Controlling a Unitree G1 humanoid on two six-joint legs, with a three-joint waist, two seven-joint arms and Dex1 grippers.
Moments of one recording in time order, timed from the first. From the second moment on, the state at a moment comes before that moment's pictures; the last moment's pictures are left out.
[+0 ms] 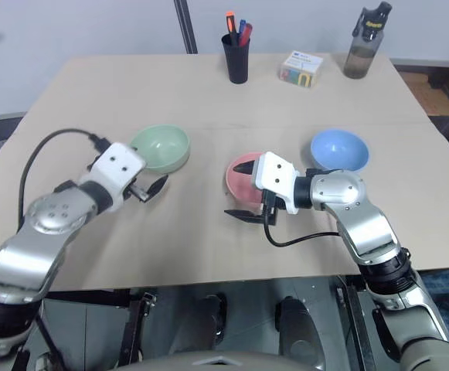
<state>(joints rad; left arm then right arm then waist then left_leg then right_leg) -0.36 0.84 -0.12 -0.49 -0.06 0.82 -0.42 -0.51 -0.47 0.24 -0.37 0.17 0.47 0.98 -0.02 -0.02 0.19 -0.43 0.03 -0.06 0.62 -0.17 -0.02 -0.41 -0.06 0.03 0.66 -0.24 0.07</state>
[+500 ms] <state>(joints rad) -0.55 0.81 -0.33 -0.29 0.08 0.89 -0.51 -0.44 -0.51 0.18 -0.45 0.20 0.48 0.86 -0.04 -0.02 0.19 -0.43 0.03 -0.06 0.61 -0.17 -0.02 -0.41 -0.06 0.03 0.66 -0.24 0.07</state>
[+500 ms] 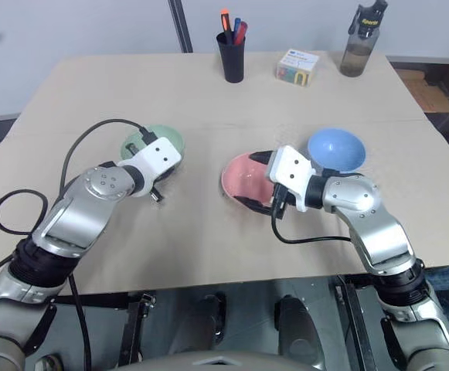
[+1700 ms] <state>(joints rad) -0.64 0.61 -0.19 -0.18 -0.24 0.15 -1.10 -0.09 -0.71 -0.15 -0.47 0.24 0.34 0.77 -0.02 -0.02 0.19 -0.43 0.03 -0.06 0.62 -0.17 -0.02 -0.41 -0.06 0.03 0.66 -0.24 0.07</state>
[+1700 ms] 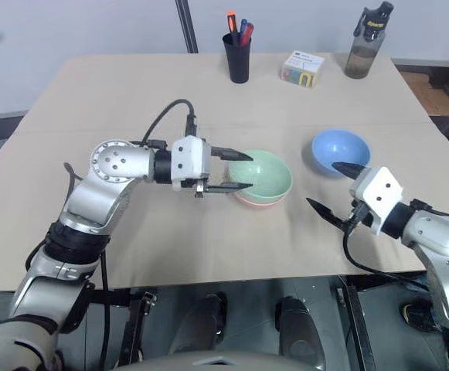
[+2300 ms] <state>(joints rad) -0.23 0.70 0.23 -0.42 -0.71 0.47 -1.02 -0.56 -0.72 0.14 0.15 -0.03 0.30 0.80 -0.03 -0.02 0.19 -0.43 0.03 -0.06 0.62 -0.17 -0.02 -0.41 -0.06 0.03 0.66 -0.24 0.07</state>
